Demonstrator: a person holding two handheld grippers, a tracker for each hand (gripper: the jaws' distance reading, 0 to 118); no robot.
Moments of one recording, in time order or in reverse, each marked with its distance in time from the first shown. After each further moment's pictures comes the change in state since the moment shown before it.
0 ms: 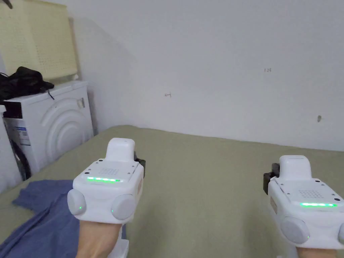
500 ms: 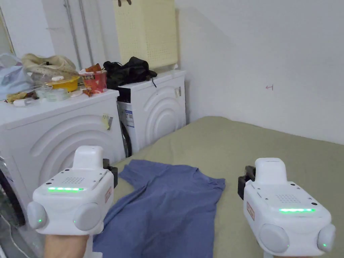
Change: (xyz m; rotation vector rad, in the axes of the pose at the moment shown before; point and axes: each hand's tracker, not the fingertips) left arm -0.198 -0.039 0.078 -0.102 0.403 0.079; right arm -0.214 -0.001 -0.018 -0.035 0.487 -0.036
